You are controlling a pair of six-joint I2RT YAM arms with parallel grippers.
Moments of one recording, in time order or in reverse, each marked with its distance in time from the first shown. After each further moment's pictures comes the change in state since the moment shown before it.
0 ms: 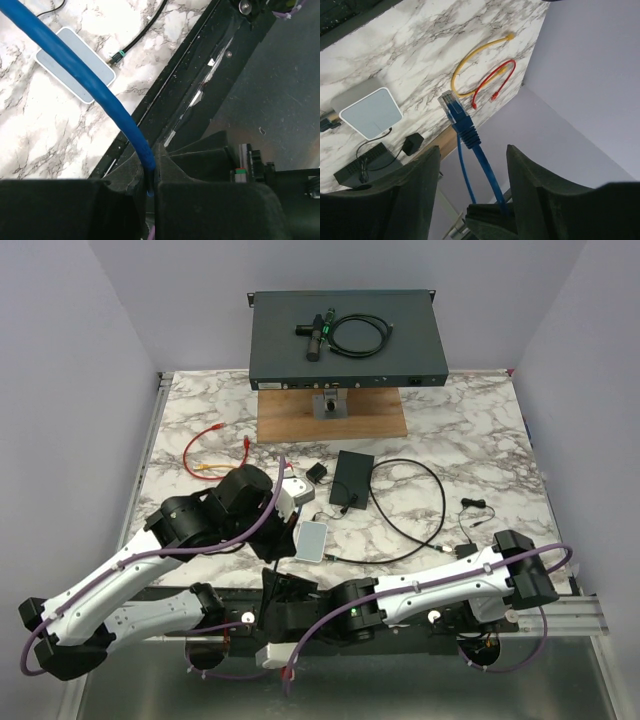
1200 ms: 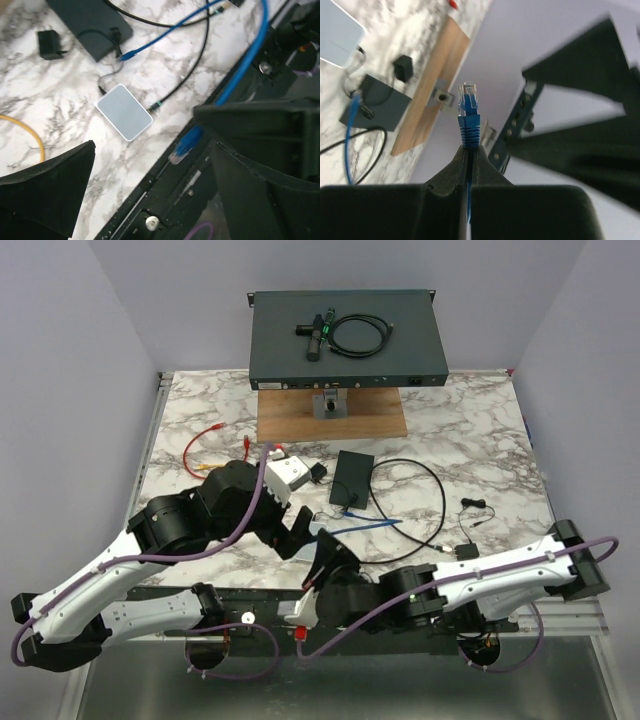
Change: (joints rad) left arm -0.118 0.003 0.124 0.068 -0.256 0.009; right arm -0.008 -0.252 -0.211 0.094 0.353 0.182
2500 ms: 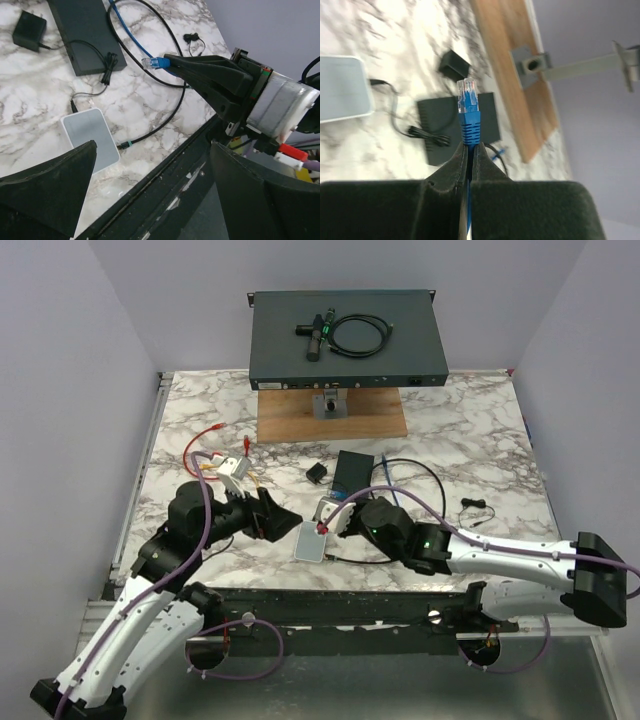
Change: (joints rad) left arm 0.490 -0.346 -0.544 0.513 0.328 -0.373; right arm -0.557 -0.201 -0.414 0.531 -0.361 0.509
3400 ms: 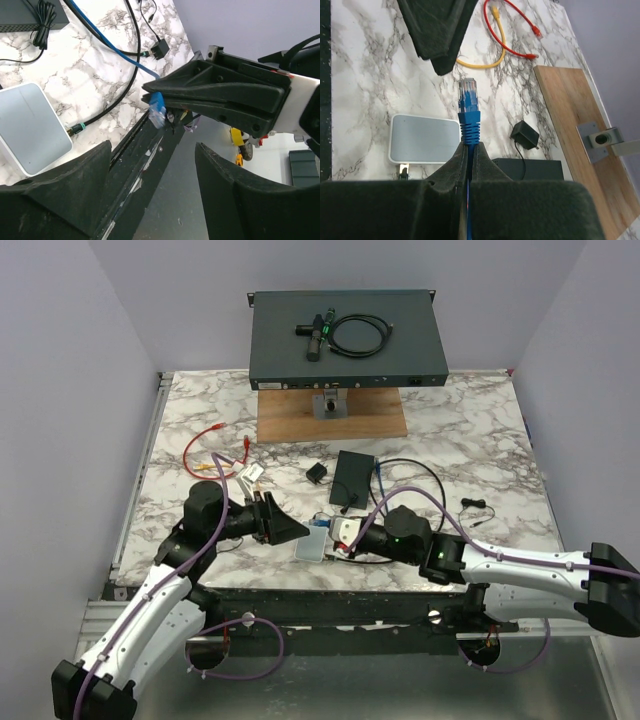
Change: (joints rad) left arm 0.111 0.069 -0.225 0.299 0.402 -0.198; right arm 0.000 -0.135 -0.169 0.195 -0.484 0.174
